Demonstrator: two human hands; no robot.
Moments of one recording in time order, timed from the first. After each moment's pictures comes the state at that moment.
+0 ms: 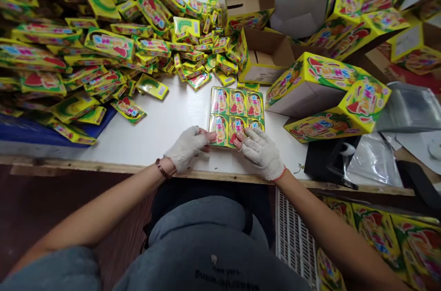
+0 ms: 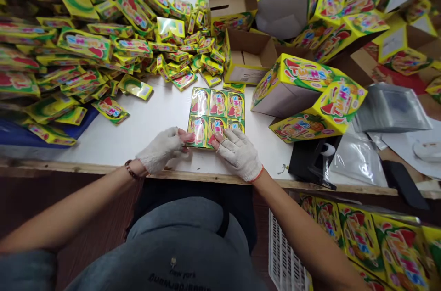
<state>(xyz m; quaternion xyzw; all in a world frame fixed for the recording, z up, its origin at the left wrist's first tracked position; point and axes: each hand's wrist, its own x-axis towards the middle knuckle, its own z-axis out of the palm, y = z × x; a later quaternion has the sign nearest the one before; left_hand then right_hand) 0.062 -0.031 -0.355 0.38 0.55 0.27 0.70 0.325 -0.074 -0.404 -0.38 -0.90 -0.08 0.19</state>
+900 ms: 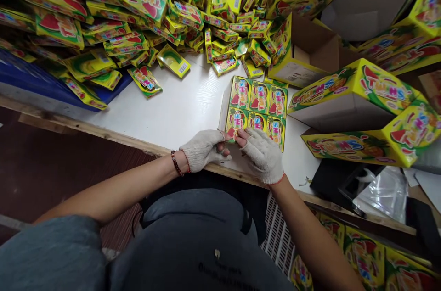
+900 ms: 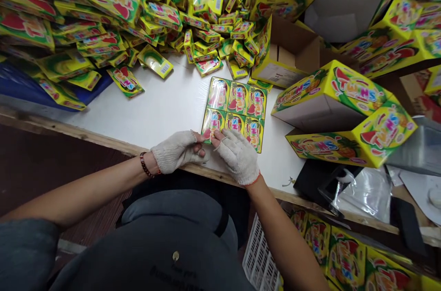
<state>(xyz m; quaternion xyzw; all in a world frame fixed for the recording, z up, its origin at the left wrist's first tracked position) 0.075 -0.055 -0.356 0.08 0.45 0.31 0.83 0.287 -0.069 -0.391 -0.37 -0.90 0.02 0.23</state>
